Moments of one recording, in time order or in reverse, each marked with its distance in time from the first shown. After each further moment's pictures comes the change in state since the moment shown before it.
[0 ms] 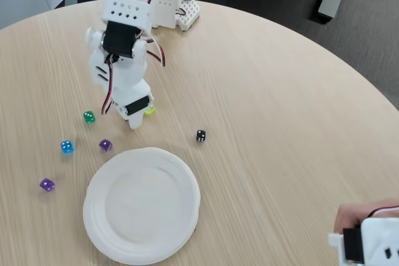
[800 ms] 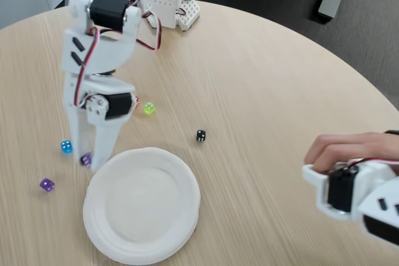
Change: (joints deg) arm 0.4 2.0 -18.3 -23.1 -15.7
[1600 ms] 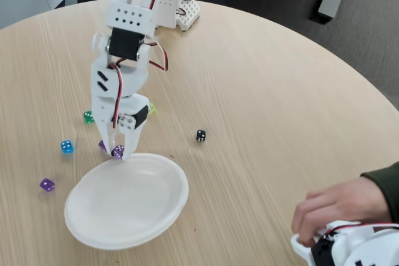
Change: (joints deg) arm -0.7 -1.8 25.1 -8.3 -11.5
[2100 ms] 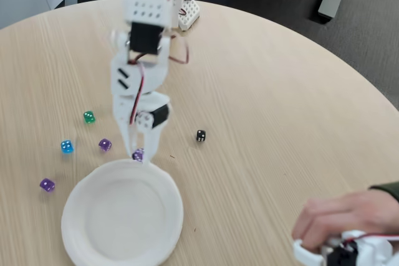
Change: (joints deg) arm -7.2 7.4 0.1 -0.1 19.5
